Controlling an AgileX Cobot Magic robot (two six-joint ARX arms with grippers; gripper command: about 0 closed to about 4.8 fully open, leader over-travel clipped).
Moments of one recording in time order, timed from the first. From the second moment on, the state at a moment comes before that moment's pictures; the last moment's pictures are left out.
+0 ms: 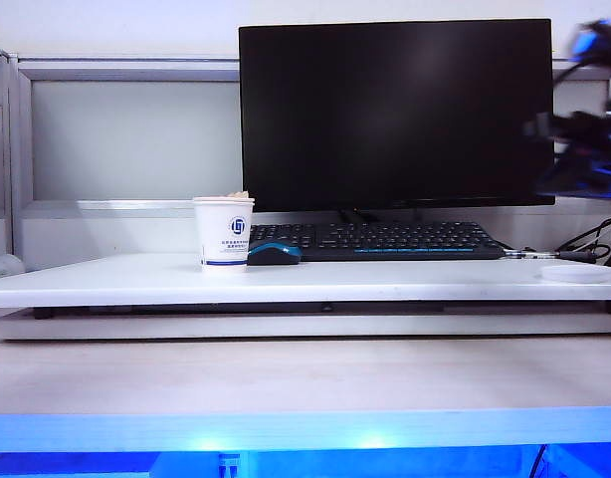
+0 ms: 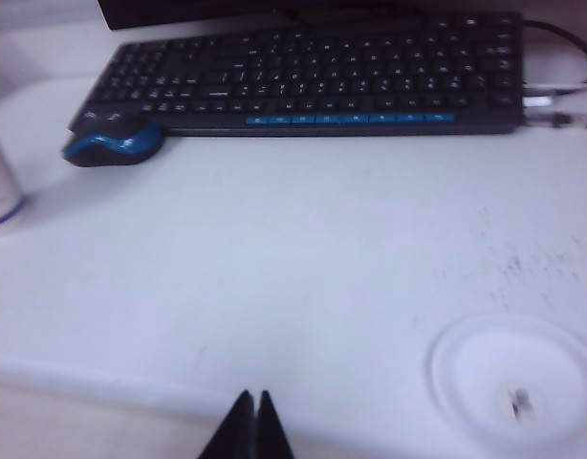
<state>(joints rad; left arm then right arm) 0.05 0.00 0.01 -0.13 0.20 -0.01 0.17 1.15 0.31 0.69 -0.15 0.14</state>
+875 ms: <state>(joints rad) 0.05 0.00 0.01 -0.13 0.20 -0.01 0.12 0.39 0.07 0.11 -0.15 0.11</state>
